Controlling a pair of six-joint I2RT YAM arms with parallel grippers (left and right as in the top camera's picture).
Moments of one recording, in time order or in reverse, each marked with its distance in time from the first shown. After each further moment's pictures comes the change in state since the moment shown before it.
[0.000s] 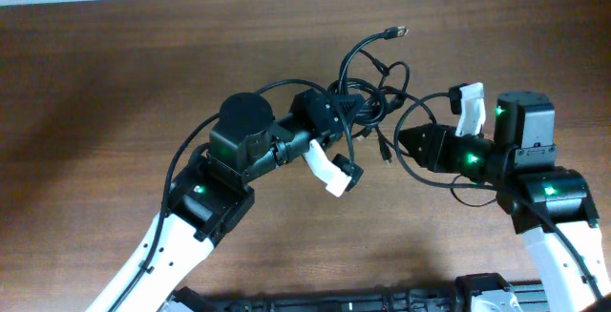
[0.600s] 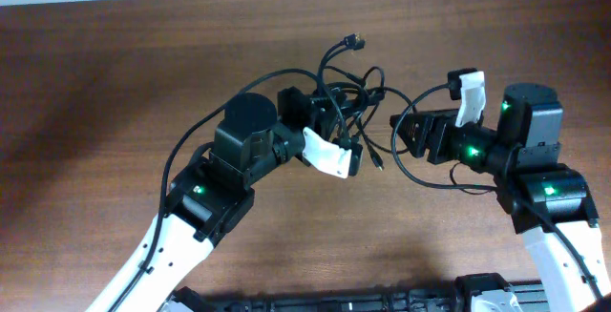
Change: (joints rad) left arm -0.001 -0.002 0.000 -0.105 -0.156 -0.347; right arm 0.000 0.000 0.000 0.182 -0.058 -0.107
